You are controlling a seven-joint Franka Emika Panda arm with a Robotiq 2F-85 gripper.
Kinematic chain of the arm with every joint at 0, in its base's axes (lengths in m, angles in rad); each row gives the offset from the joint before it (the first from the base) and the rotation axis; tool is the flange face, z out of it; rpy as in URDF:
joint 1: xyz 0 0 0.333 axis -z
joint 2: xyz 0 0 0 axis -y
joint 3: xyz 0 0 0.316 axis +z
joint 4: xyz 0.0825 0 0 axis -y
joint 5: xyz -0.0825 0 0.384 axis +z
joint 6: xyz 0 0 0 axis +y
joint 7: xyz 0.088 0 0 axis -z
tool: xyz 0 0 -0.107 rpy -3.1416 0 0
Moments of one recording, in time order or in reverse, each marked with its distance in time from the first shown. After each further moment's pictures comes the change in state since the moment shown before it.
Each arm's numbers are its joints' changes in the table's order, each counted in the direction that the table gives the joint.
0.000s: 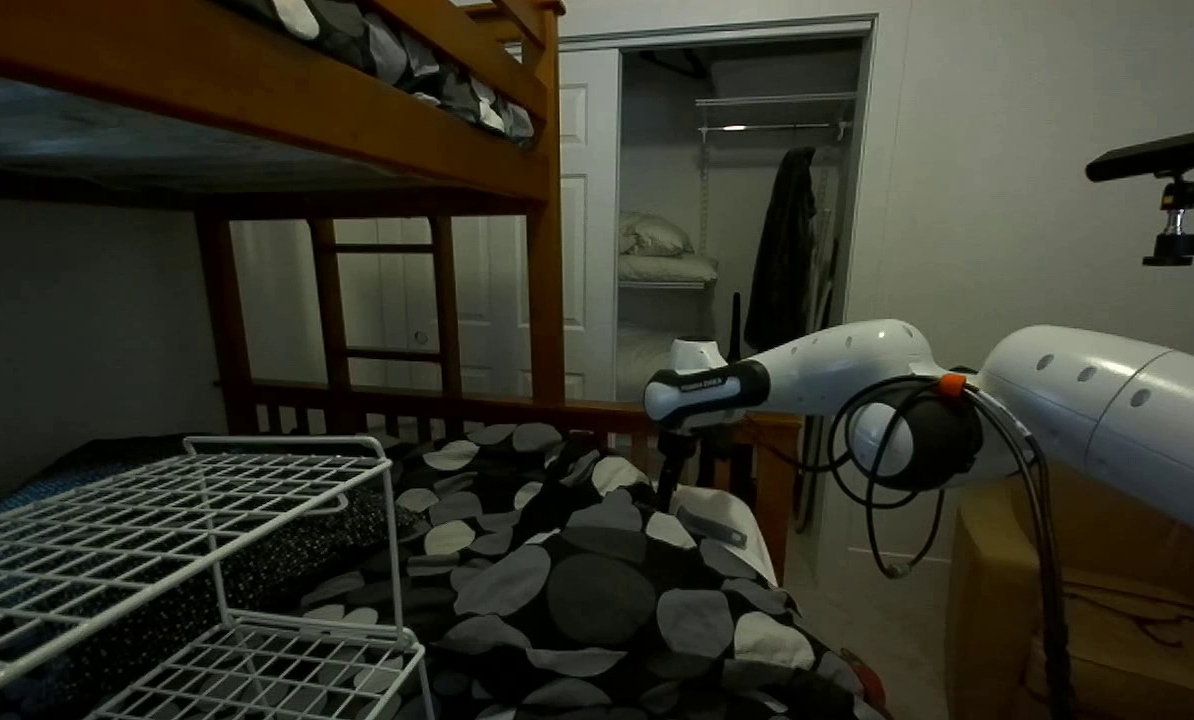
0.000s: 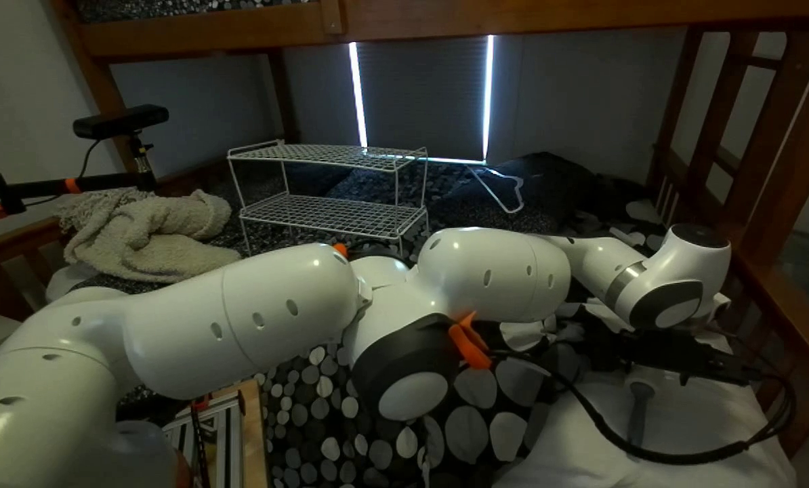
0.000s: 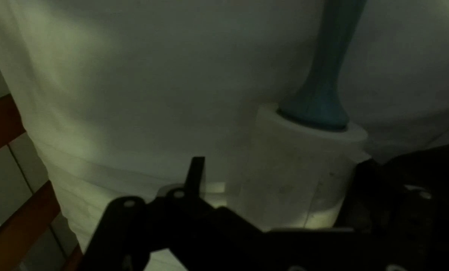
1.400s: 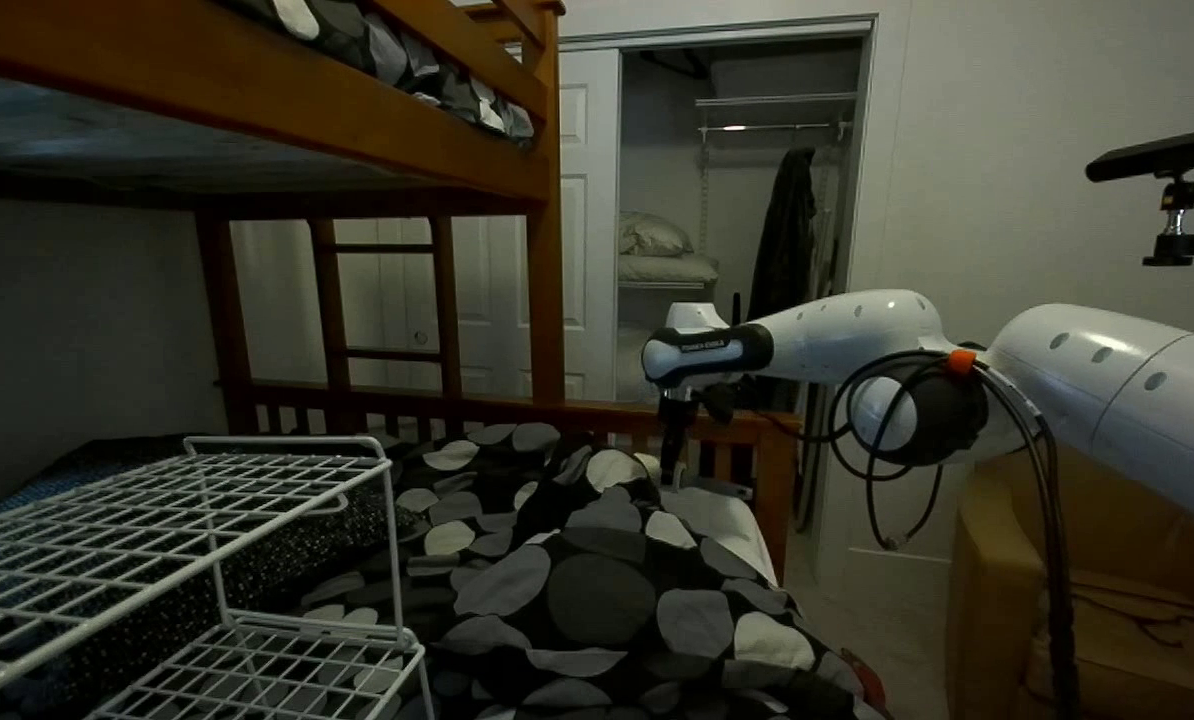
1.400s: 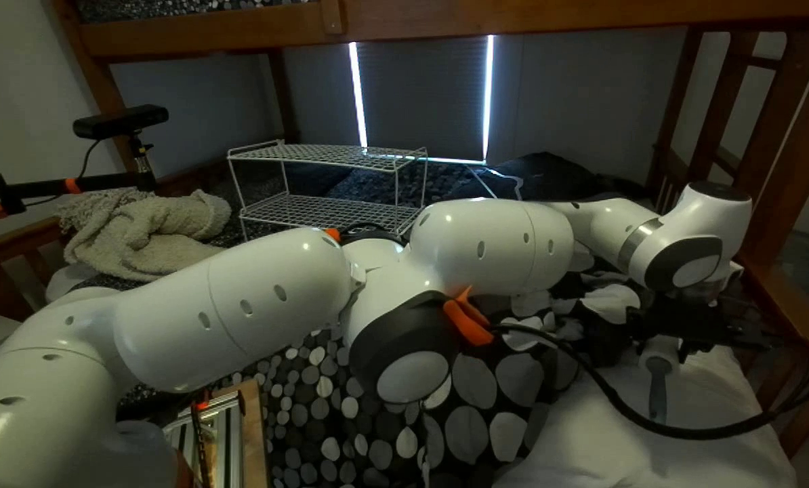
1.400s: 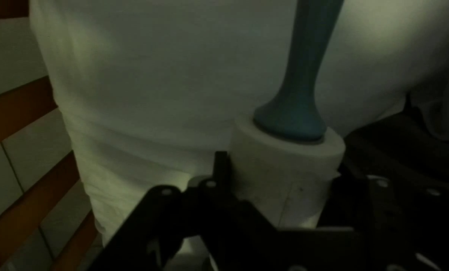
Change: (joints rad) arm -0.002 0.082 0.005 0.036 -0.016 0.168 -0.020
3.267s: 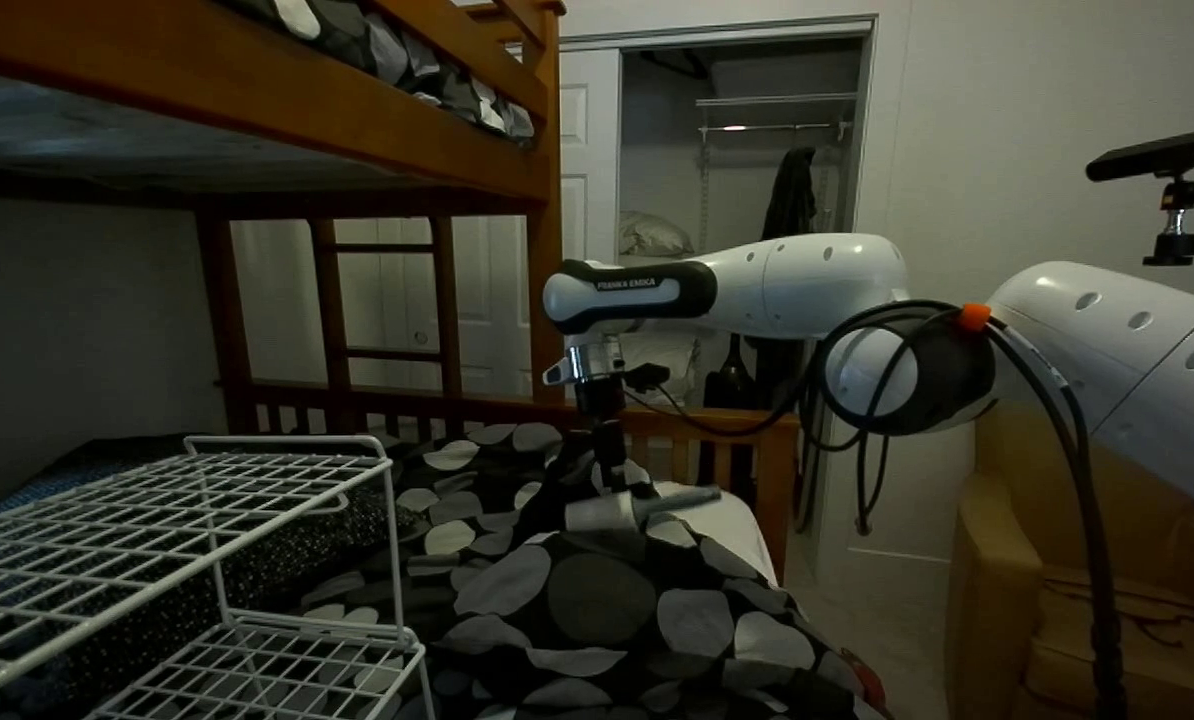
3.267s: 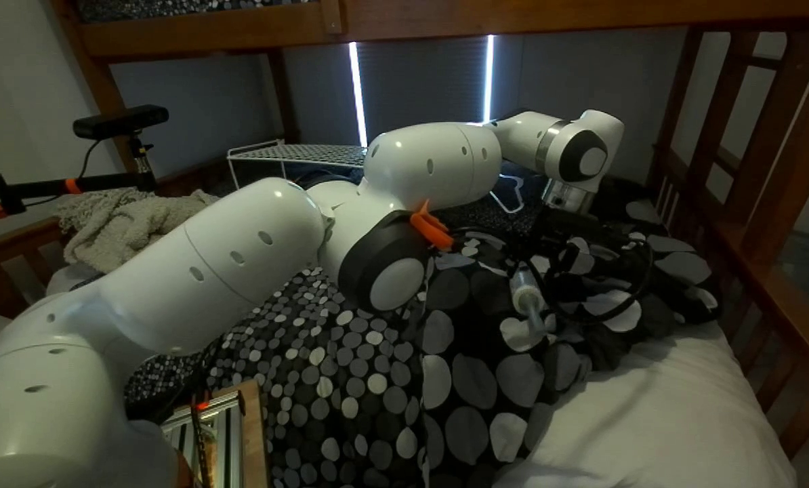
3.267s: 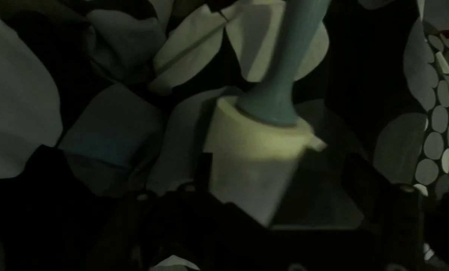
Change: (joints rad) arm -0.238 0.144 0.089 -0.011 -0.018 0.596 -0.153
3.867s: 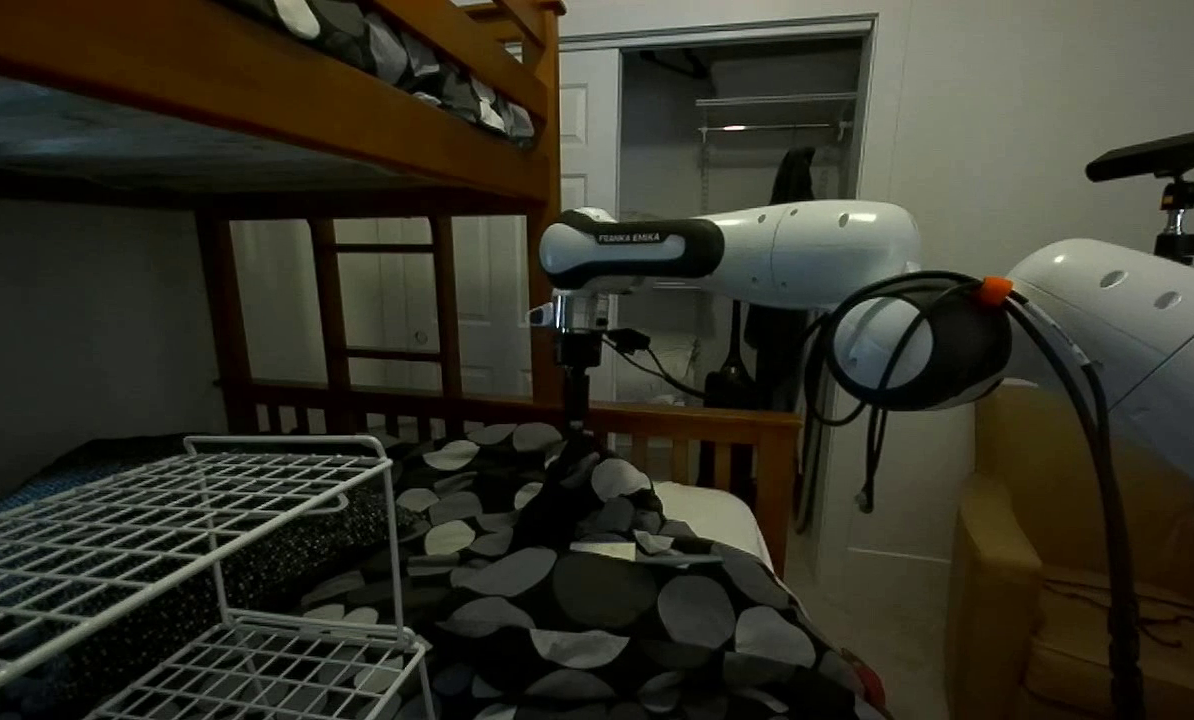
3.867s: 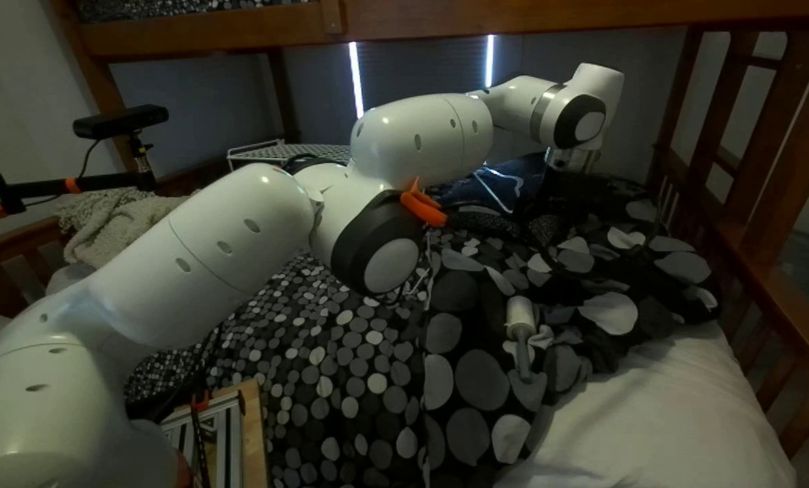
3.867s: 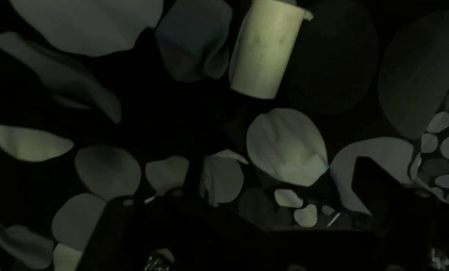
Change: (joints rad) arm -0.012 0.072 0.024 0.014 0.034 -0.197 0.055
